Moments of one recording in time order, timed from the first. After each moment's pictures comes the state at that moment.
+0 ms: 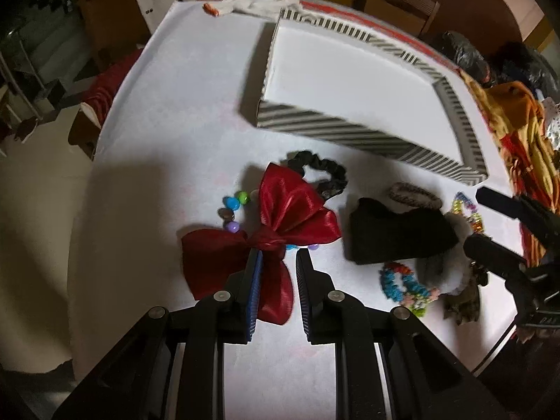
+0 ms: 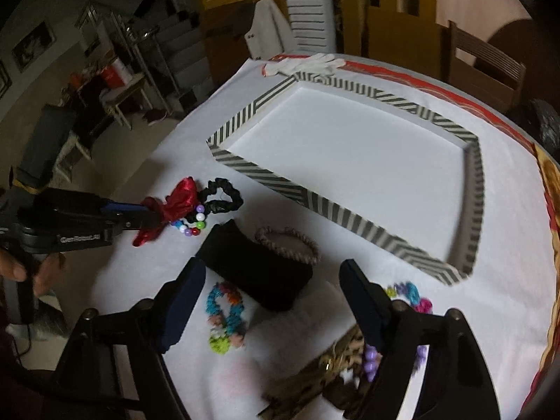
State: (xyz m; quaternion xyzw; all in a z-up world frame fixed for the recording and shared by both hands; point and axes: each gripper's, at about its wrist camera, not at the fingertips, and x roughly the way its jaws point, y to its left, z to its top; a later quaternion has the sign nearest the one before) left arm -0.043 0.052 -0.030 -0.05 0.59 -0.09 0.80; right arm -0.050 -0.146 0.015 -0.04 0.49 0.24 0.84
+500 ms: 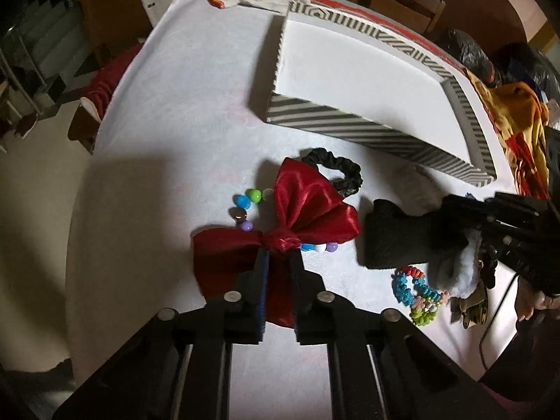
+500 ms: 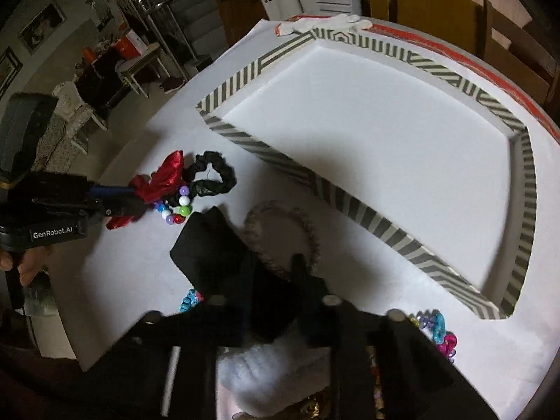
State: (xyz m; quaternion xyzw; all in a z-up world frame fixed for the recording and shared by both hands) left arm -0.038 0.059 -0.032 -0.06 0.59 -0.09 0.80; right arm -0.014 -0.146 -0.023 -0.04 0.54 0.29 0.79
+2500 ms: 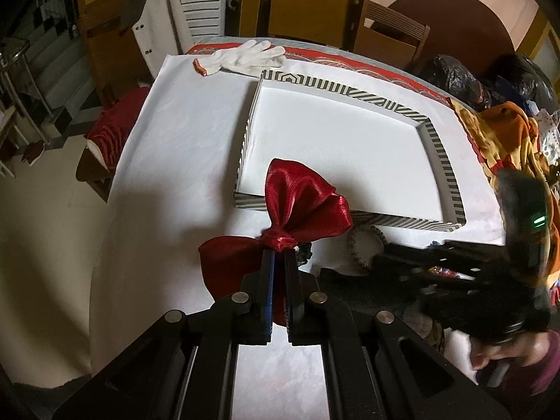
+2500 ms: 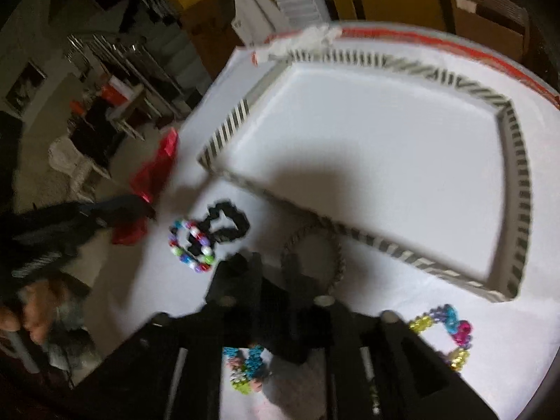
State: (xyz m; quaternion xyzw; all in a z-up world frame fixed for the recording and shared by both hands) left arm -0.018 0.030 0.031 -0.05 0.54 -0.08 0.84; right arm 0.002 -0.137 -0.012 0.05 0.55 0.25 0.79
